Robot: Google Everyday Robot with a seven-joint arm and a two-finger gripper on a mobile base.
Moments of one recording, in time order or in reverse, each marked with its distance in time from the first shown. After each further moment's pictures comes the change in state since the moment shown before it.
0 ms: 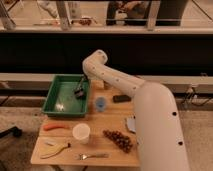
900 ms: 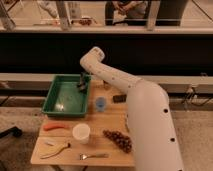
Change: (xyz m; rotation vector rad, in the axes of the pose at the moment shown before) arm 0.027 -0.023 0.005 0.032 0.101 0.005
